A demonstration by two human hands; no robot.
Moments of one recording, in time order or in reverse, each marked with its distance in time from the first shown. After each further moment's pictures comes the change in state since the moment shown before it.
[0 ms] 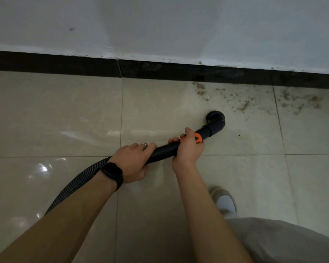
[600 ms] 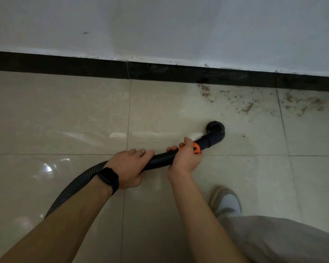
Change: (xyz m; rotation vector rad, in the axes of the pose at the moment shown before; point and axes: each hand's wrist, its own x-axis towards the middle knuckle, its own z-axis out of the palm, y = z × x) left_hand -0.032 -0.014 0.002 0.019 -0.036 0.017; right_hand -0.028 0.027 -0.006 0.004 0.093 0.008
